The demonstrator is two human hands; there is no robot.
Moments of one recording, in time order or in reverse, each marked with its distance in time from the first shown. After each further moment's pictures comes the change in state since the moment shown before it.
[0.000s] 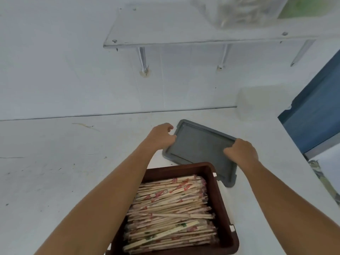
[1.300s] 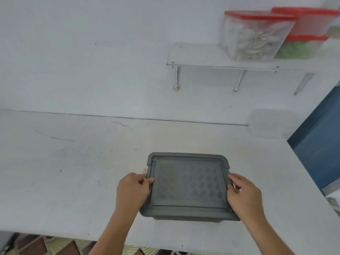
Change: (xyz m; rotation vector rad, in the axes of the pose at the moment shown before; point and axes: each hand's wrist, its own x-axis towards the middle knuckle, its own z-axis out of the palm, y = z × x) left_hand -0.270 -0.106 0.028 -0.114 0.587 -0.236; right_hand -0.213 0.043 0.042 0.436 0.280 -0.493
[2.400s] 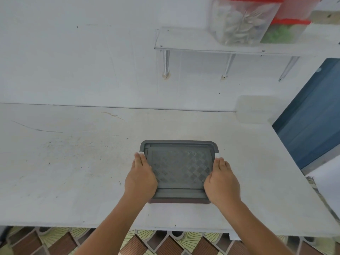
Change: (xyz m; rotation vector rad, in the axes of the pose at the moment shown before) left_hand -0.013 0.015 0.041 0.350 -0.186 0.128; right_hand -0.023 -0.020 0.018 -0.639 -0.225 -0.015
